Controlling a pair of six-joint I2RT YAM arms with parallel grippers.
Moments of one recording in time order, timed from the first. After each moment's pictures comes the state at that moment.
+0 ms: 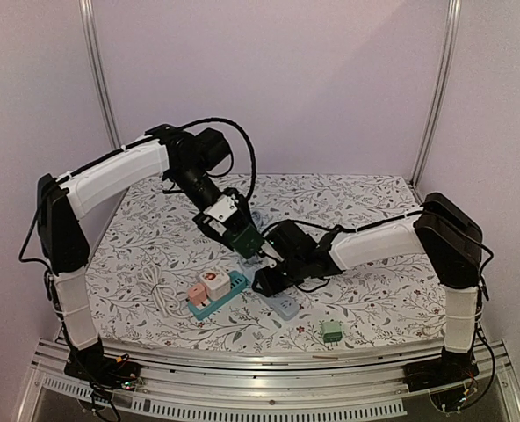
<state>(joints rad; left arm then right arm) -0.68 1.94 1.90 -1.29 0.66 1.81 0.99 2.07 1.31 -0.16 -0.10 0.41</state>
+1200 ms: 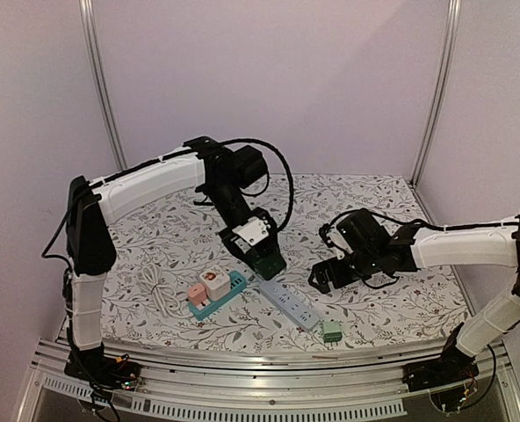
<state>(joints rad) -0.82 2.10 2.02 -1.33 0.58 1.79 0.83 1.55 0.87 -0.29 -0.01 0.39</state>
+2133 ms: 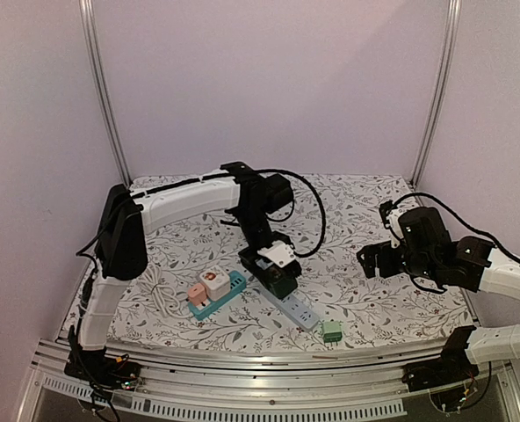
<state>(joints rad) -0.90 2.30 2.11 -1.31 0.50 1.63 0.76 0.96 0.68 -0.43 0.34 0.38</state>
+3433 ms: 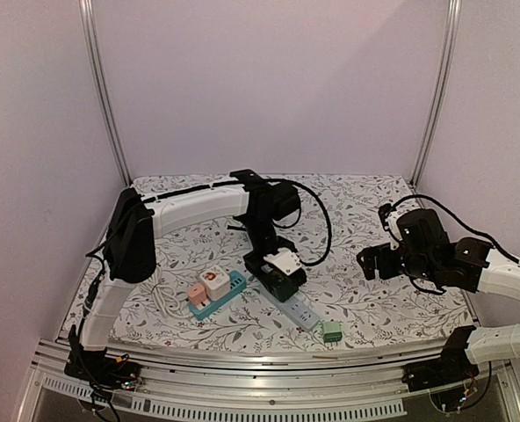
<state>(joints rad) -0.92 2.36 2.14 -1.28 0.41 1.59 0.76 0.97 0.67 -0.43 0.34 0.38</state>
